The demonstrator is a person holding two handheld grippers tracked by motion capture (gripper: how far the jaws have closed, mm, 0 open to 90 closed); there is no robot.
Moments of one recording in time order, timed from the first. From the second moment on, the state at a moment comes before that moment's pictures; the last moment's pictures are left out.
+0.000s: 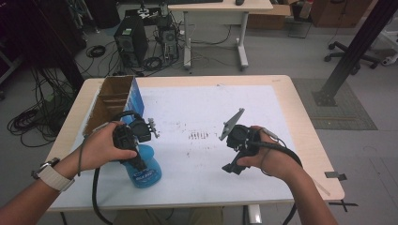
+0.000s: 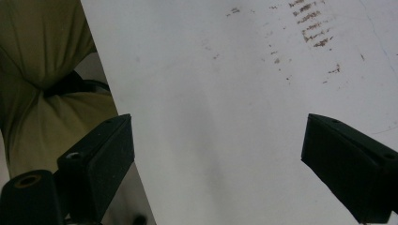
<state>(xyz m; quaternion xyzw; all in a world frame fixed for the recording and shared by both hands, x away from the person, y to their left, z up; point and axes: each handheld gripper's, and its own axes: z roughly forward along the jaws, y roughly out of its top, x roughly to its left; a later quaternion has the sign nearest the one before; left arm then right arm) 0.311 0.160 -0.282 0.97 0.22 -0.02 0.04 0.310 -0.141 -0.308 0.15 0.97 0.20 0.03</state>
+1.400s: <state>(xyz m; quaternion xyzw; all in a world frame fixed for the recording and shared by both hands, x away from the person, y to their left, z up) 0.294 0.156 -0.210 0.95 0.30 -0.01 0.05 0.306 -0.140 -0.305 0.15 0.97 0.20 0.03</state>
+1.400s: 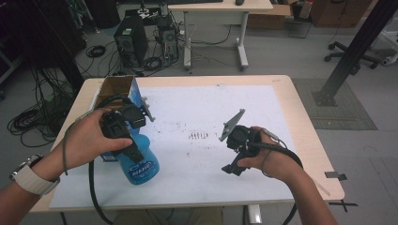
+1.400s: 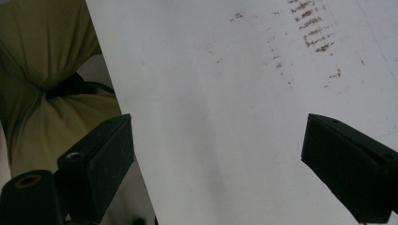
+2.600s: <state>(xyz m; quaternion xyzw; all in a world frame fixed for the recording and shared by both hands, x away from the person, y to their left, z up) 0.314 0.184 -0.135 0.90 0.43 -0.01 0.05 0.309 -0.133 -0.305 0.14 0.97 0.21 0.03</state>
